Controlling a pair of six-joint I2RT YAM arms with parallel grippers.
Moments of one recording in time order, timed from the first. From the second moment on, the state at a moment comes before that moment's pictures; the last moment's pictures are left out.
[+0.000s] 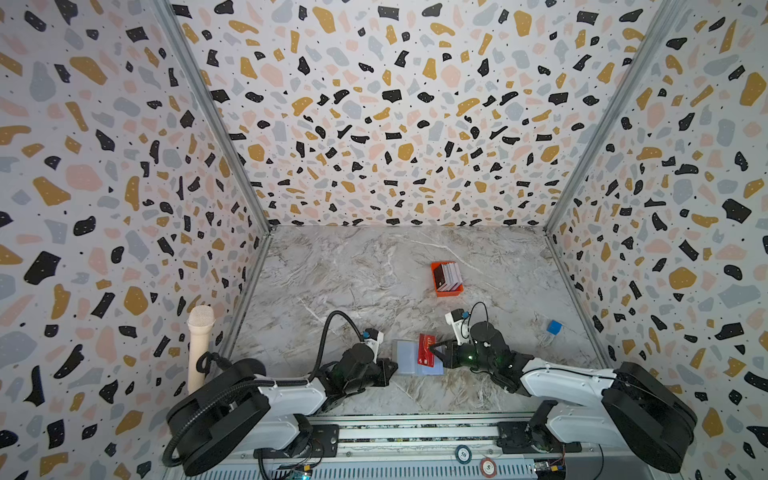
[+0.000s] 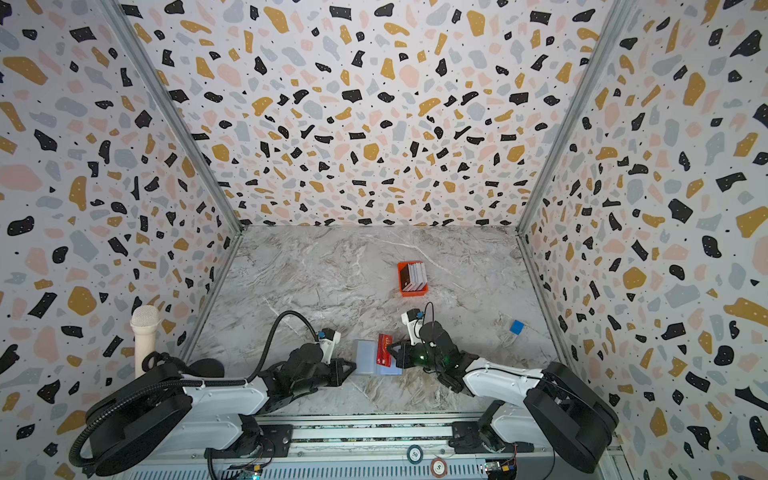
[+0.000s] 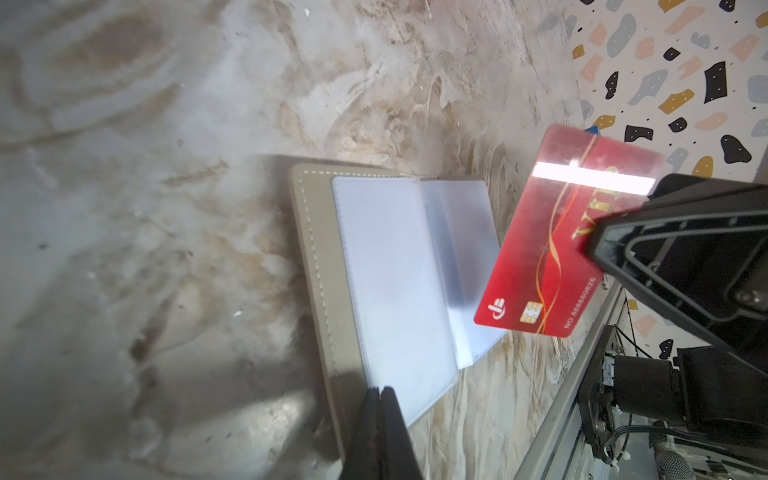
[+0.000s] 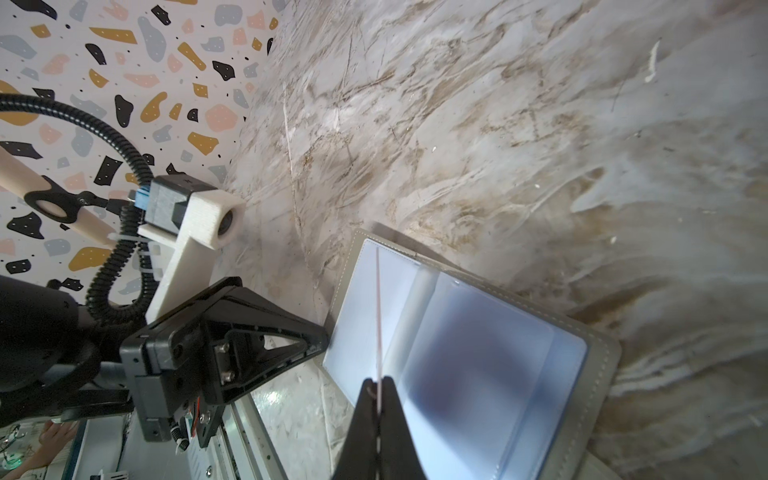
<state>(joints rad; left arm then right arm) -0.87 1.27 0.17 0.46 0.17 -0.88 0.78 1.24 0.32 0.40 -0.31 0.71</state>
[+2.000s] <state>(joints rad) -0.88 1.27 0.12 0.50 0.20 -0.93 0.77 1.44 0.22 0.77 -0.39 1.01</state>
